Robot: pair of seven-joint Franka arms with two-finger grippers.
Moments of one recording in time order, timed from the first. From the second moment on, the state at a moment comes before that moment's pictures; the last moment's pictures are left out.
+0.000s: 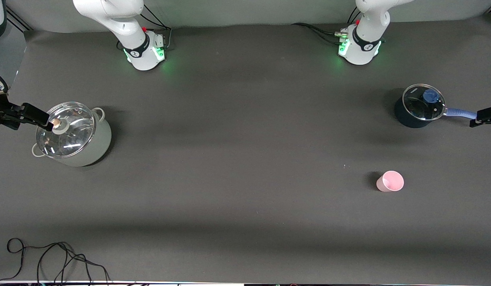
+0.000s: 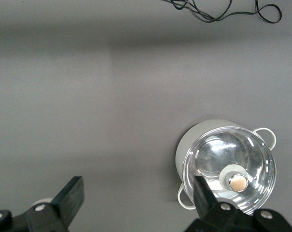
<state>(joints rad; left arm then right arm) 0.31 0.19 0.02 -1.61 -0.09 1.66 0.71 -0.02 0.03 -0.02 -1.55 0.00 1.62 0.04</state>
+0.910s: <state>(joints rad) 0.46 0.57 0.02 -1.48 -0.68 1.68 1.58 -0.02 0.03 -0.02 -1.55 0.00 1.62 0.04</state>
